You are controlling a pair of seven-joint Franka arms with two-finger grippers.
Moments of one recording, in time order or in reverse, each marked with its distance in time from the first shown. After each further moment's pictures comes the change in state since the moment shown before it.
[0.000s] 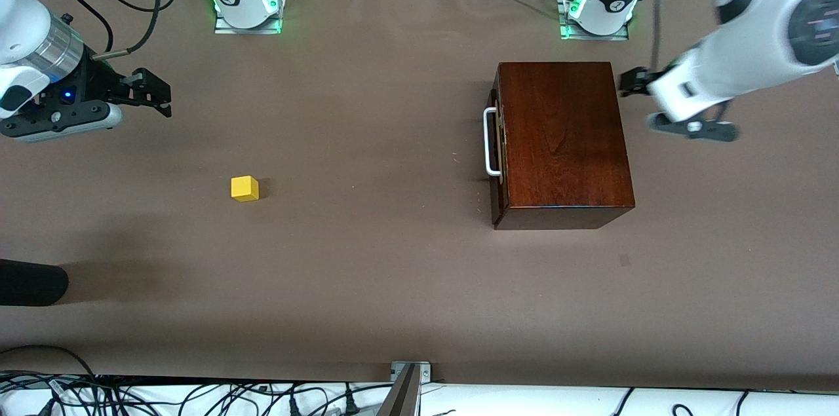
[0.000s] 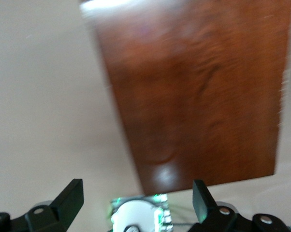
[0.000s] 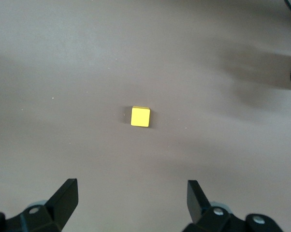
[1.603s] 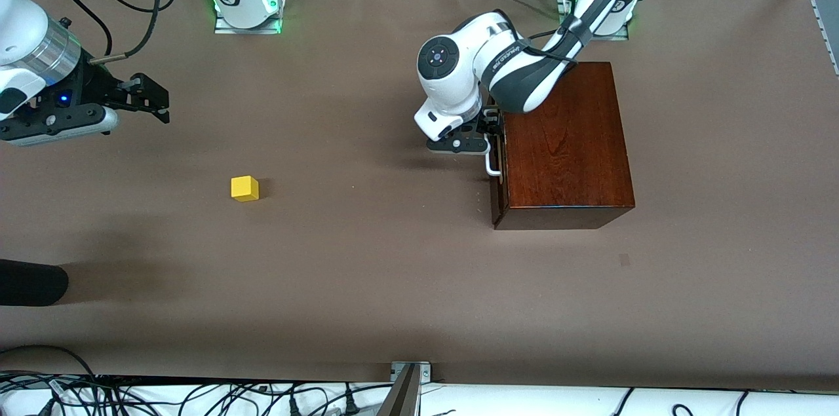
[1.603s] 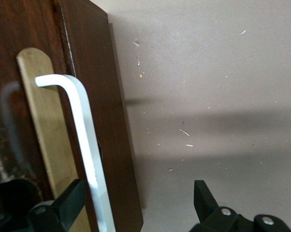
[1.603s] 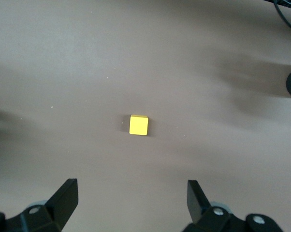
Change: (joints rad) left arm -0.317 0.432 -0.229 -0.002 0.378 0.435 -0.765; right arm -0.002 0.005 -0.004 0.000 0.000 0.047 0.002
